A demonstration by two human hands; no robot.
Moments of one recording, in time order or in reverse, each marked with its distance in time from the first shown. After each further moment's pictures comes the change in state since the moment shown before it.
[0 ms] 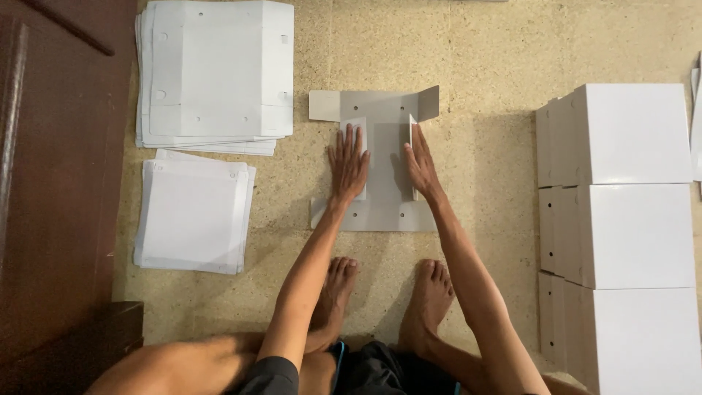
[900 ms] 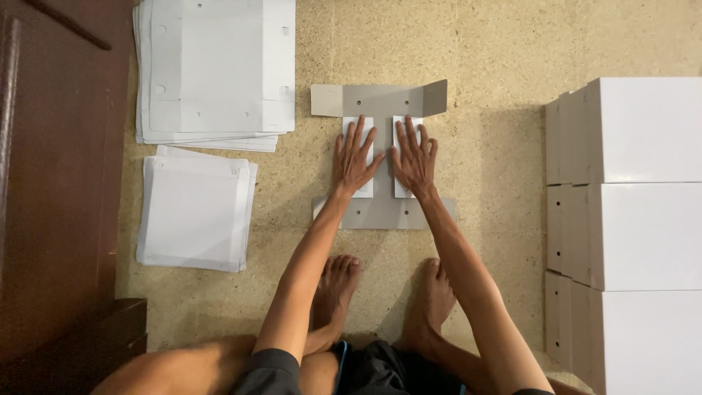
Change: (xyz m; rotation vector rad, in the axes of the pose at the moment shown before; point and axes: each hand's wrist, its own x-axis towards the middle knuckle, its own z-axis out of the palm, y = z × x) left_hand 0.013 -0.011 0.004 0.342 0.000 0.188; right_hand 0.012 0.025 0.044 -0.790 0.145 -0.158
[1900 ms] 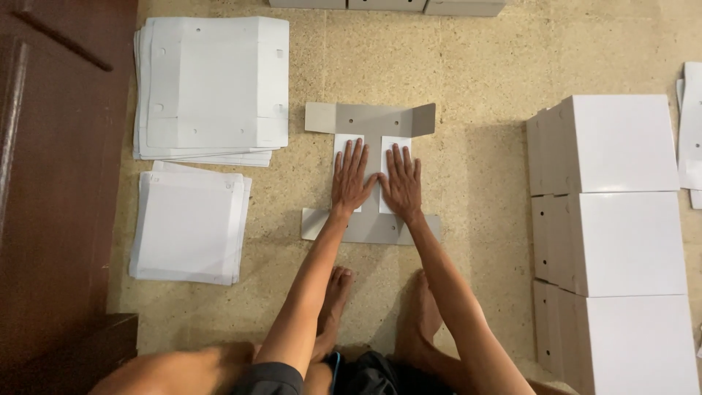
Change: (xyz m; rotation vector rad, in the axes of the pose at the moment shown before) left_hand -0.008 0.020 0.009 0.015 0.078 0.002; right_hand -0.026 -0.002 0.003 0.017 0.014 -0.026
